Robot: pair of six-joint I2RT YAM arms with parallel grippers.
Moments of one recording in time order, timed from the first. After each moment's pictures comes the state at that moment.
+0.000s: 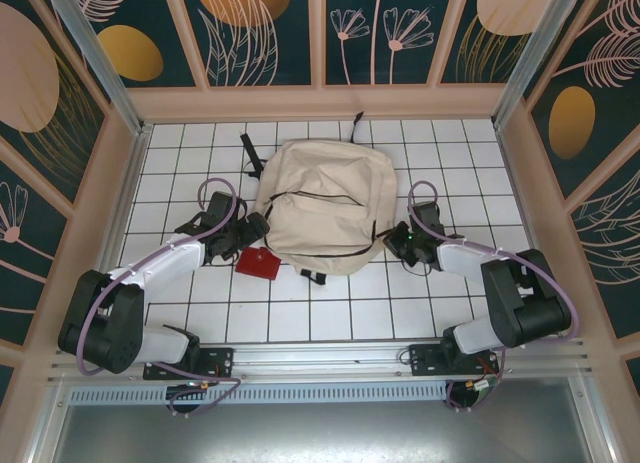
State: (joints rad) left arm -0.37 1.36 0.70 -0.32 0.04 -0.90; right arm 0.29 1.44 0.54 -0.04 -0.22 1.02
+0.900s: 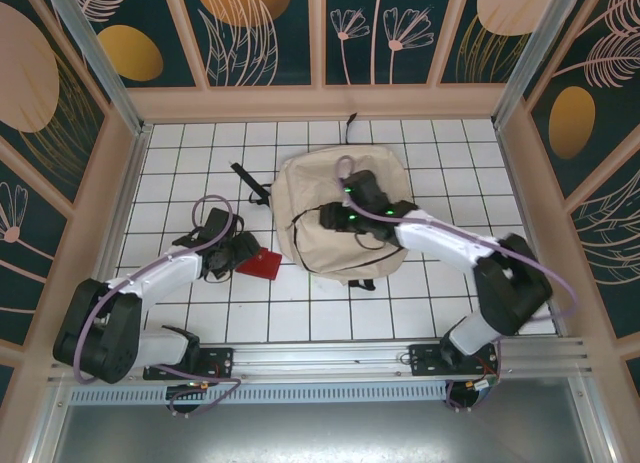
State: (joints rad) left arm -0.37 1.29 0.57 -0.39 0.00 -0.94; right arm 0.75 1.62 1.05 -0.24 -0.15 0.62
